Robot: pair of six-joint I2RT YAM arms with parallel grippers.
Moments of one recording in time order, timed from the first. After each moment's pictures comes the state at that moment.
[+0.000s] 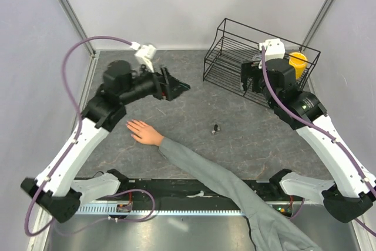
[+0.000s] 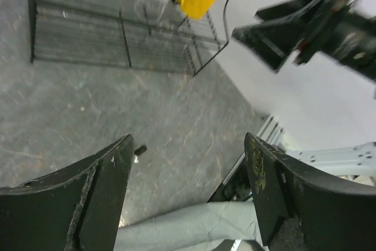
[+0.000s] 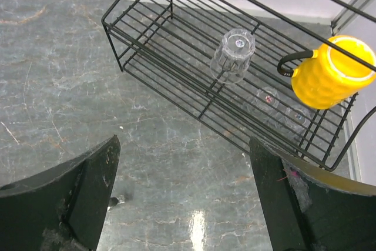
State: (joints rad) left arm -0.50 1.06 1.29 -0.37 0.42 -0.51; right arm 0.56 1.11 1.41 -0.67 0.47 0.15
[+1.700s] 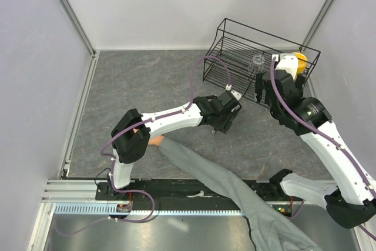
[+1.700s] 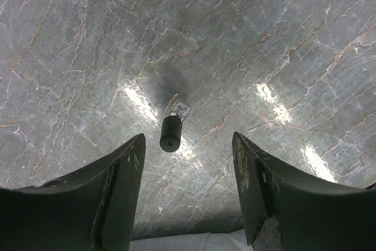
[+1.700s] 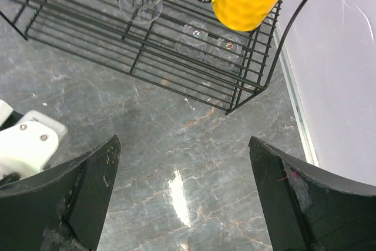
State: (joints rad) left arm -1.04 1.97 1.60 -0.63 -0.19 -0.35; right arm 0.56 1.05 1.37 -0.96 0.73 0.33
